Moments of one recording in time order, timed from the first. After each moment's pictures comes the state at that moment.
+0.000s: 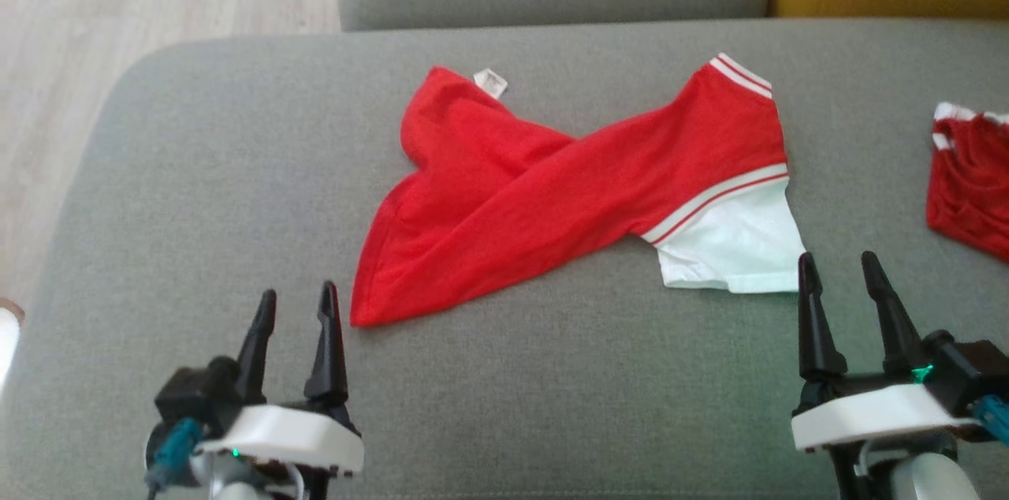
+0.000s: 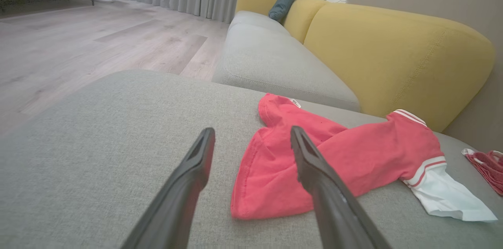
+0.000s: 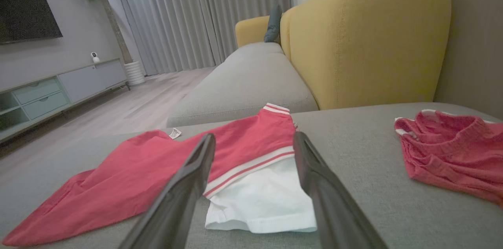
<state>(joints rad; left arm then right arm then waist) 0.05 0.09 -0.24 0.10 -0.36 0.11 -0.25 0.06 -0.05 -0.02 0.08 0.19 0.12 -0.16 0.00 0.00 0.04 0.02</state>
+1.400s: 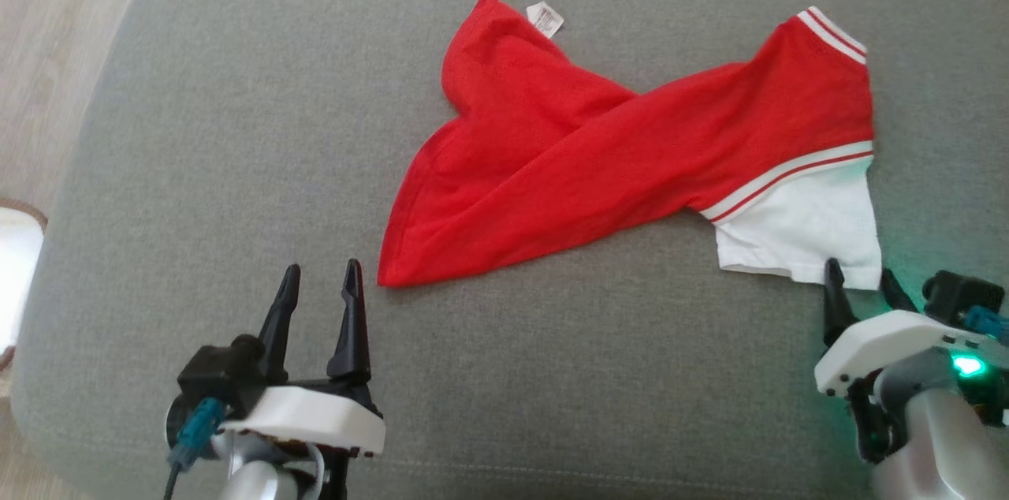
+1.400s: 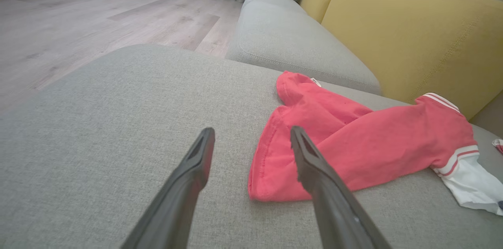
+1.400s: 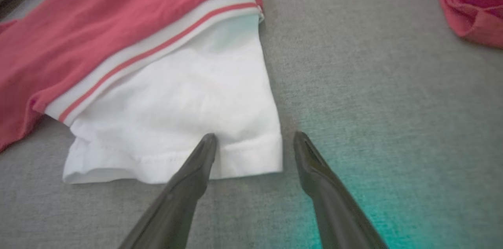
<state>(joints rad) 0.01 0.06 -0.27 0.10 -0.32 0.09 -0.25 -0.24 -0.04 -0.24 0.59 0.11 0.12 0.04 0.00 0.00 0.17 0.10</state>
